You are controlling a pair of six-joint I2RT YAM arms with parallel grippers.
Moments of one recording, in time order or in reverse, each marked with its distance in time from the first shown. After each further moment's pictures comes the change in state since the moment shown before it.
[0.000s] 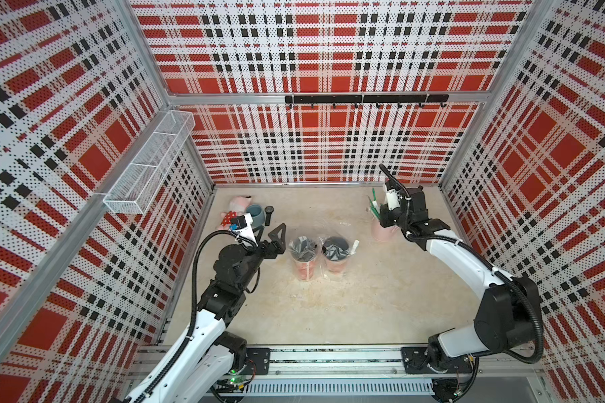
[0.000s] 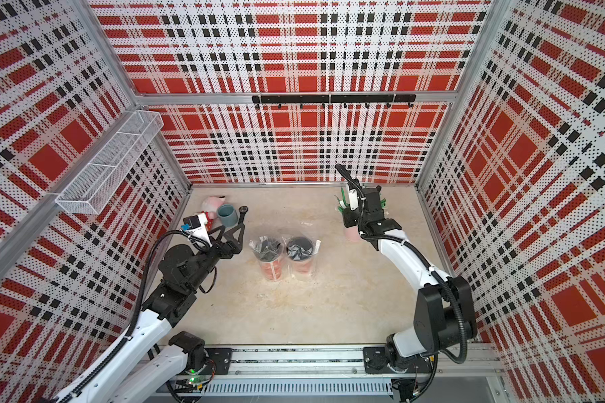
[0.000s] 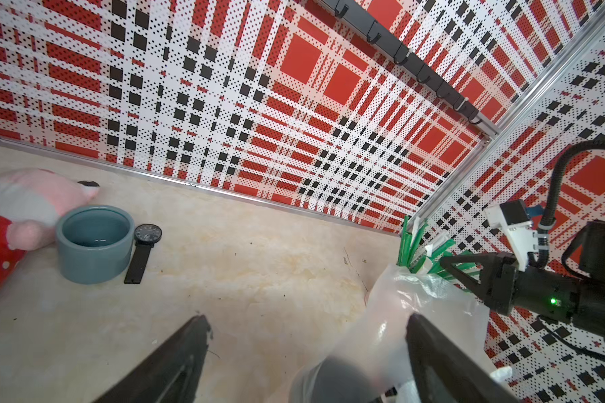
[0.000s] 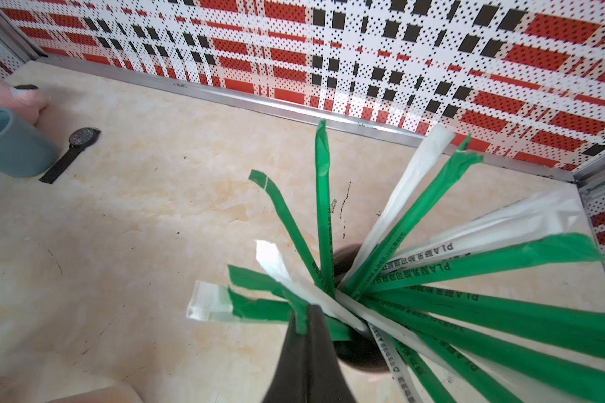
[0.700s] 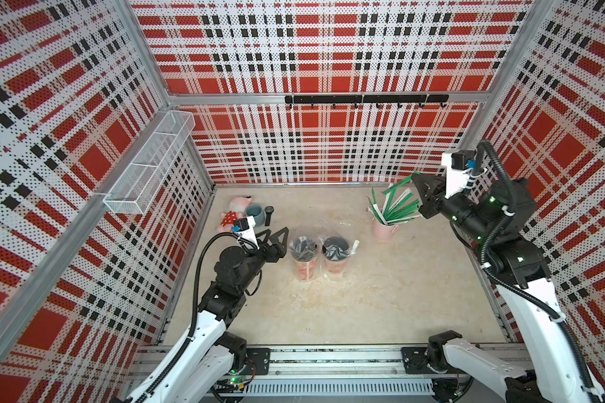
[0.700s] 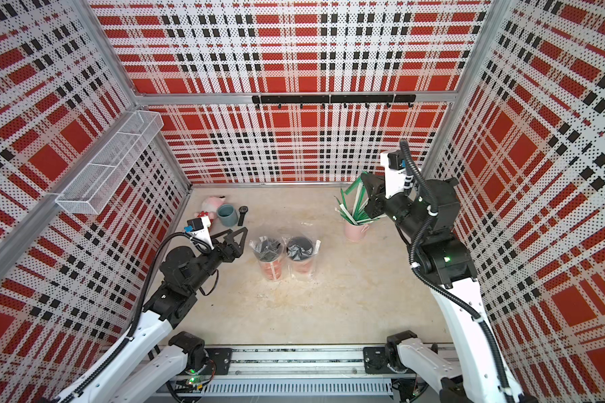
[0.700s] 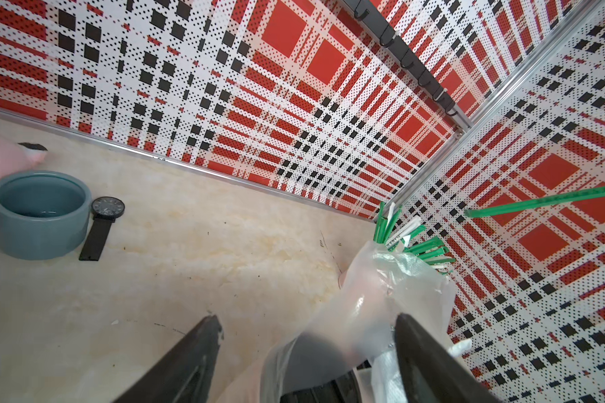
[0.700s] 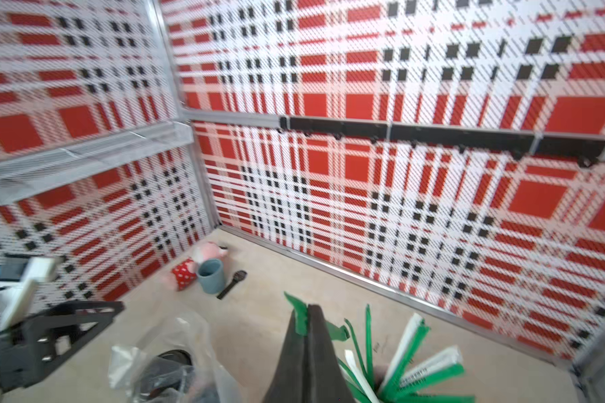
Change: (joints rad) left arm 0.003 -0.009 -0.031 0.011 0.104 -0.090; right arm -0.012 -0.434 0.333 -0.224 -0.312 0.052
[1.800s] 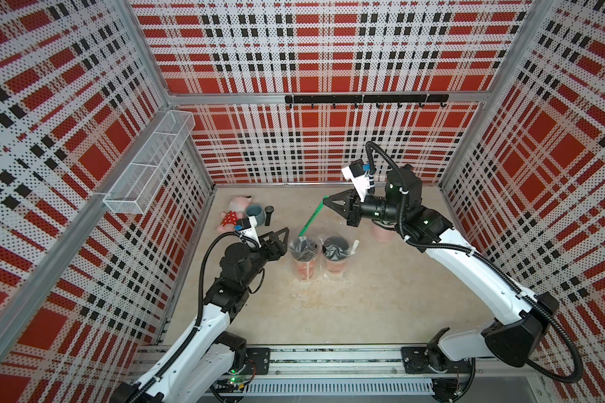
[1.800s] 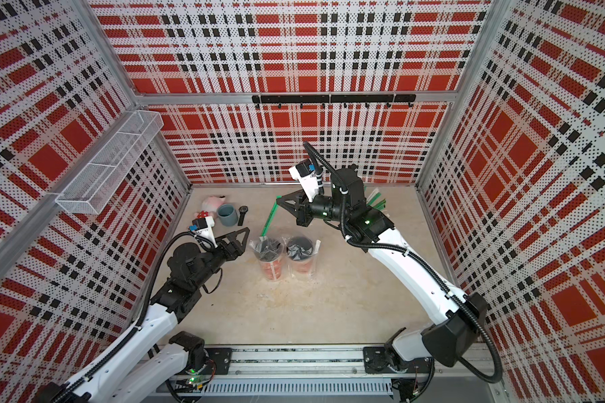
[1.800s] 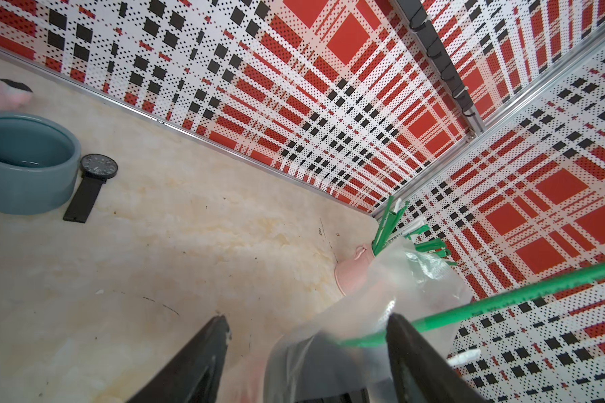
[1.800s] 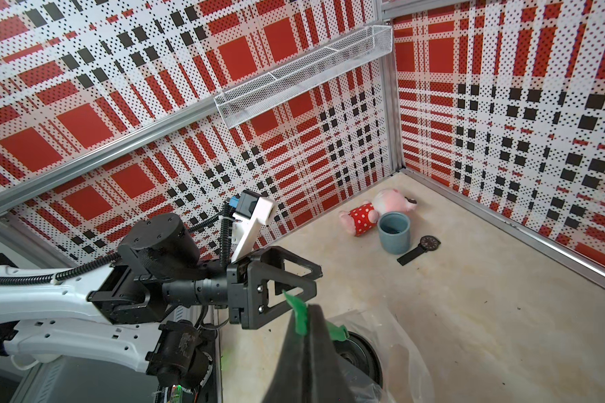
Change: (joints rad) left arm 0.028 0.092 -0.017 0.043 0.026 -0.098; right arm 0.373 0.391 0.021 0.203 -0.293 0.151
